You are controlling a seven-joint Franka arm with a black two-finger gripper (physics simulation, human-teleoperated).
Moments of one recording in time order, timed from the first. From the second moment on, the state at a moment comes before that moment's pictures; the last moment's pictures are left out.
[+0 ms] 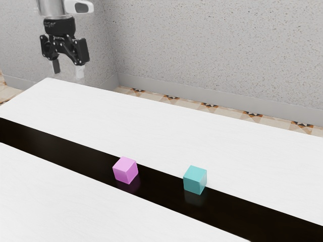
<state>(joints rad) -0.11 0.01 0.13 -1.36 -0.01 1.13 0.04</state>
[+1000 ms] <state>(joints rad) -0.67 0.58 0.33 -1.63 -0.29 2.23 -0.20</state>
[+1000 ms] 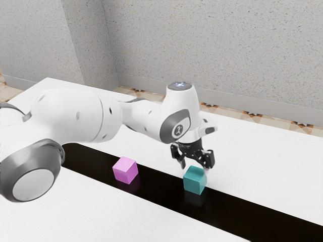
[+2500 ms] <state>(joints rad) -0.10 0.17 0.04 -1.99 0.00 2.21 -0.19</state>
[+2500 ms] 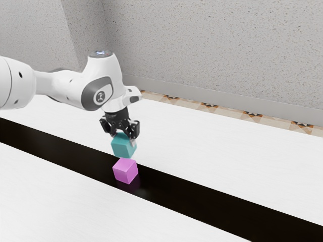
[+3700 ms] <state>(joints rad) -0.07 0.24 0.03 -1.97 0.01 2.18 0.04</state>
